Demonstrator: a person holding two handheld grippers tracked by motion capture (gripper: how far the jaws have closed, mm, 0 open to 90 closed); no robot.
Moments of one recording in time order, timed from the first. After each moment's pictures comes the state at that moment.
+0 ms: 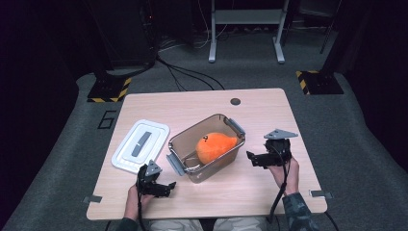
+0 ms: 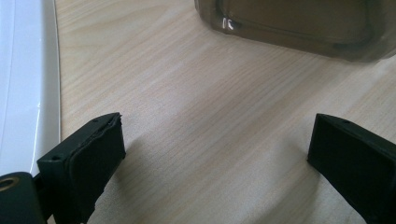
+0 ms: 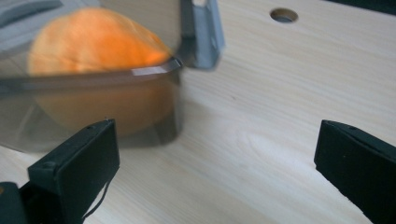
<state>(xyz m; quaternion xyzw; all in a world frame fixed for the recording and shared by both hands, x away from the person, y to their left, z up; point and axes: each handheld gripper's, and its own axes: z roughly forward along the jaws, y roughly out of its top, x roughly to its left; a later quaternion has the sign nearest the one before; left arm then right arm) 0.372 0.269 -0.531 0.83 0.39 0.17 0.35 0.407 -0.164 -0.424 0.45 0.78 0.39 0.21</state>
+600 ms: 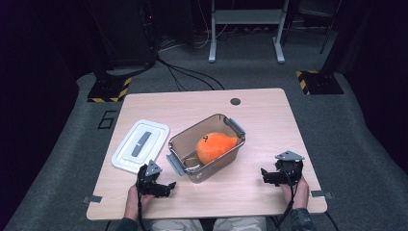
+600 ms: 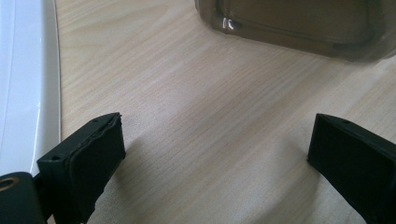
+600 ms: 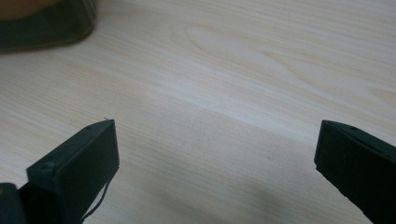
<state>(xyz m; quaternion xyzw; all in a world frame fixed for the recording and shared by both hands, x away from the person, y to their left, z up) 0.372 0.269 -0.531 0.83 0.39 0.17 0.35 0.385 -0.205 -0.506 0.51 0.76 0.32 0.25</state>
